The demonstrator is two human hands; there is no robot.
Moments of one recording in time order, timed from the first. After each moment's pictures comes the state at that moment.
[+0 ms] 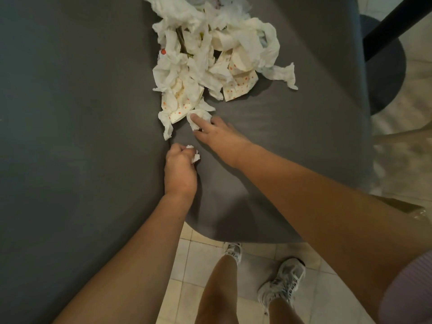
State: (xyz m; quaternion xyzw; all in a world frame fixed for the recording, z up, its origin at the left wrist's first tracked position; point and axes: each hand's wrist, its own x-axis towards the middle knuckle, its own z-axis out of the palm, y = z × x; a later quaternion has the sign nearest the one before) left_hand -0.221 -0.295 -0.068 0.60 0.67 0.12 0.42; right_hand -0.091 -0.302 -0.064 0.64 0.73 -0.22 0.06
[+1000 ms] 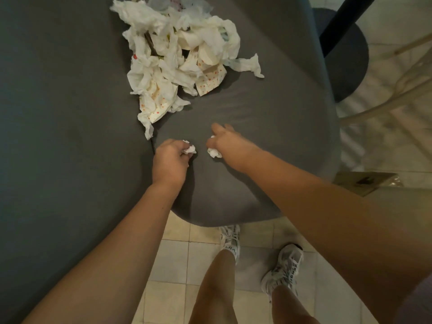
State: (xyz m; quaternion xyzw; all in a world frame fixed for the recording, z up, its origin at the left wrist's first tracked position) left_hand -0.219 -0.301 -0.052 0.80 0.51 0.01 0.30; right_hand -0.075 -0.368 -0.045 0.71 0.63 -0.31 0.03
